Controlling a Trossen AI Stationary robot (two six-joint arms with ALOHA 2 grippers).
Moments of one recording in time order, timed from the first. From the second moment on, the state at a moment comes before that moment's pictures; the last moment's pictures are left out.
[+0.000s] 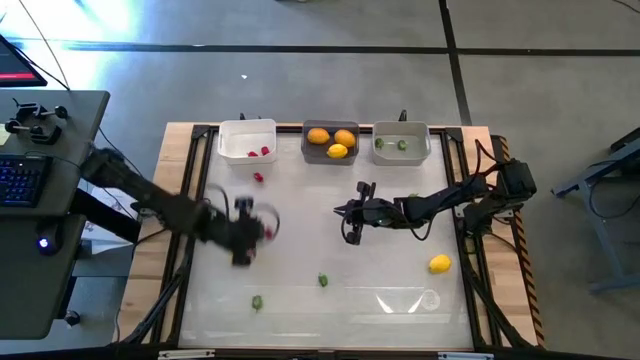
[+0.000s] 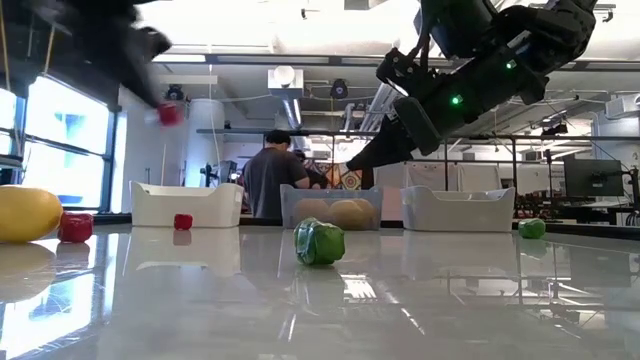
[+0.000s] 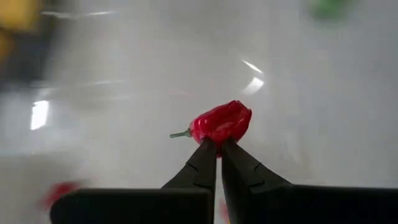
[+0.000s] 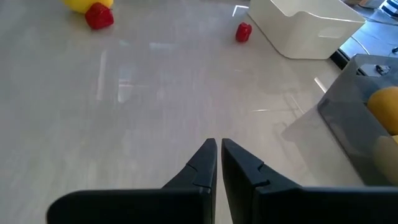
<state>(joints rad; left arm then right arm) -0.44 1.20 0.88 -0.78 -0.45 -0.28 0.09 1.64 0.69 0.43 0.36 -0.05</state>
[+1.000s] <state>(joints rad) 0.85 1.44 0.96 -0.64 -0.34 0.30 0.09 1.64 0.69 0.40 0.36 0.00</state>
